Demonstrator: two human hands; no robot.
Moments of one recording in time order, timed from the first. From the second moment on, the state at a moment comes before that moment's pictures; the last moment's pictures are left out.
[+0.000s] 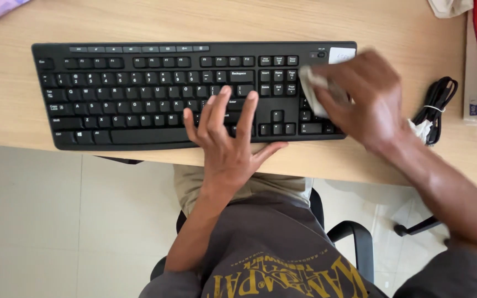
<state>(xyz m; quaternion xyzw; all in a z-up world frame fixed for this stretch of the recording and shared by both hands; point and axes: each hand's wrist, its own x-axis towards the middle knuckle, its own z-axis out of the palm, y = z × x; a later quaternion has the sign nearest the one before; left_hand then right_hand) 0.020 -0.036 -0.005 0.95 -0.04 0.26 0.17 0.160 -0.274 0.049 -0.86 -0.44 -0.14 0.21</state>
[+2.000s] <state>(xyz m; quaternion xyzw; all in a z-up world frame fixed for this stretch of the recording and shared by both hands) 0.048 -0.025 0.015 0.94 0.00 0.30 0.15 0.170 -0.184 0.120 -0.88 -0.41 0.11 0.22</state>
